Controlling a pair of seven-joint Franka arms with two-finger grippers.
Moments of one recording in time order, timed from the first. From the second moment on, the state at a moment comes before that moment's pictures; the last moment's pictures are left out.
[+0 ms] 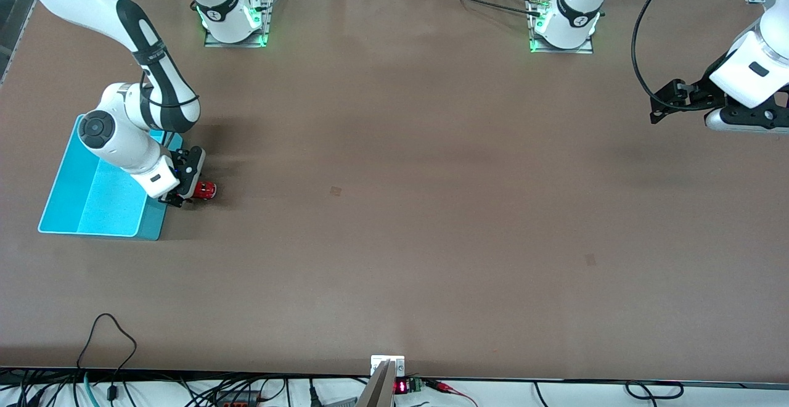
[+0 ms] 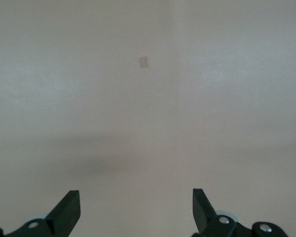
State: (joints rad) left arm -0.01 -0.07 -0.03 -1.75 0.02 1.68 0.00; right arm -0.04 0.40 0.01 -2.21 -0.02 2.63 -1.44
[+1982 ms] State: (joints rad) left arm -0.01 -0.05 -0.03 -1.73 0.02 1.68 0.00; right arm -0.07 0.22 -0.26 -1.98 -0.01 2.13 -0.47
